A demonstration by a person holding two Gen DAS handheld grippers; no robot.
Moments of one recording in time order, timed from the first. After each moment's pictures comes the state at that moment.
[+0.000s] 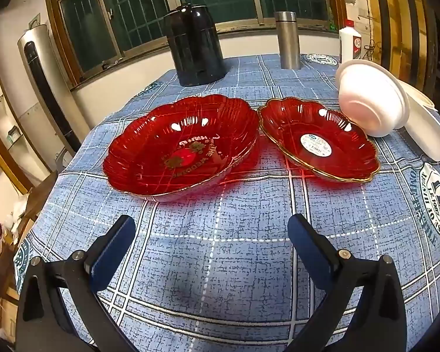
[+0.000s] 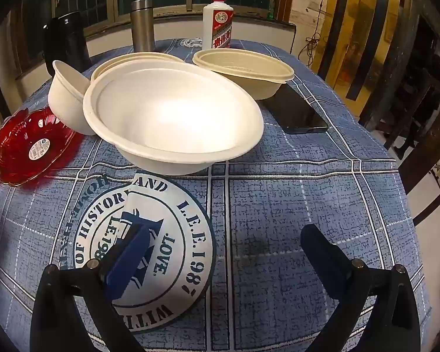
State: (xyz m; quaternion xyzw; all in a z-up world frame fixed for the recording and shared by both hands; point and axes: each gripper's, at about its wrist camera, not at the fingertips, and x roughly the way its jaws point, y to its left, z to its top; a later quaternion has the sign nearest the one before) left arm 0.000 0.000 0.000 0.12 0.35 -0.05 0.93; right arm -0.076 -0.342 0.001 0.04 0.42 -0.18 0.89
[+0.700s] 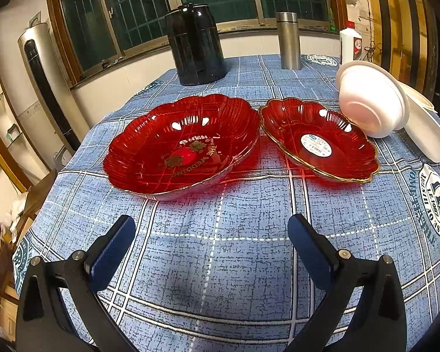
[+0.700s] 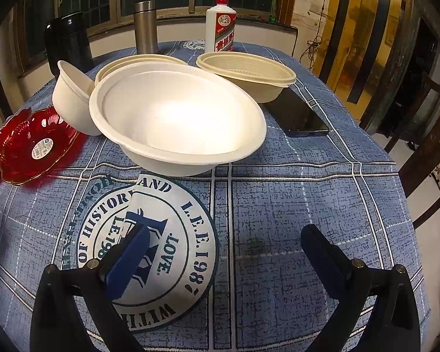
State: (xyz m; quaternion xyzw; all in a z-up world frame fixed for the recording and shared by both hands) left arm -0.001 0.002 0.000 0.12 0.35 -0.05 0.93; right arm -0.078 -0.340 0.003 0.04 0.42 -0.18 0.89
